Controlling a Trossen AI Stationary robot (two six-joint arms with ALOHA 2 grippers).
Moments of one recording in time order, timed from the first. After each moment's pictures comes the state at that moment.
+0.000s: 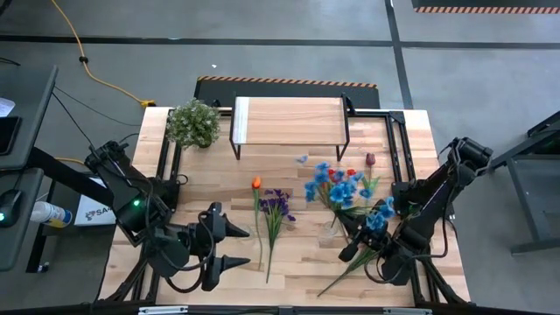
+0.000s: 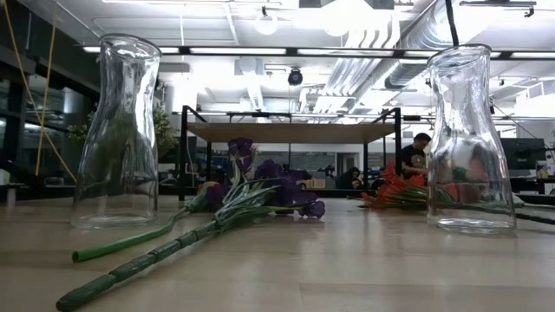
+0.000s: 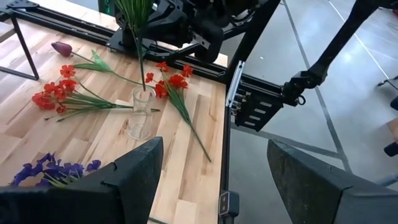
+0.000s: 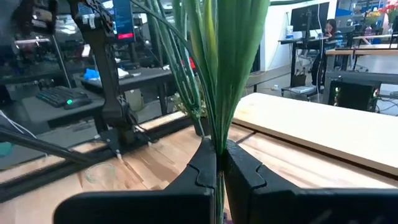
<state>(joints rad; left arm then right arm) -0.78 1.51 1.75 -0.82 -0.65 -0.74 0.90 1.43 0.91 0.04 1.57 0.63</state>
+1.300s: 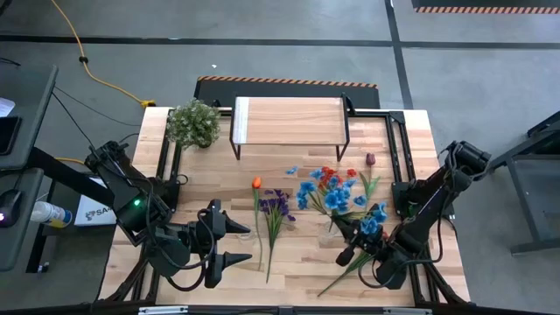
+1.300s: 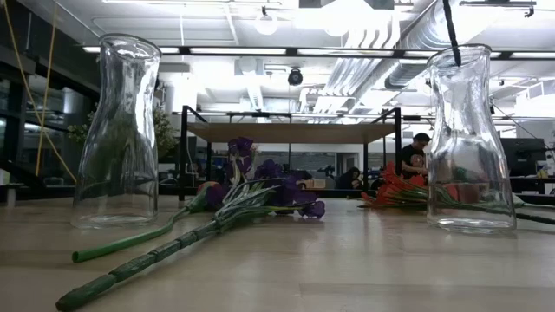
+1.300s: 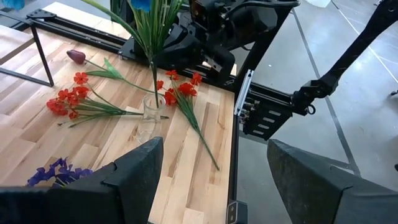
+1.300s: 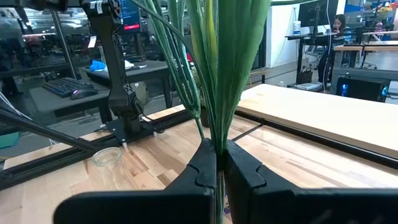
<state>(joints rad) -0.78 1.51 1.75 -0.82 -0.69 -0.74 0.89 1.49 0.90 0.08 1.54 0.65</state>
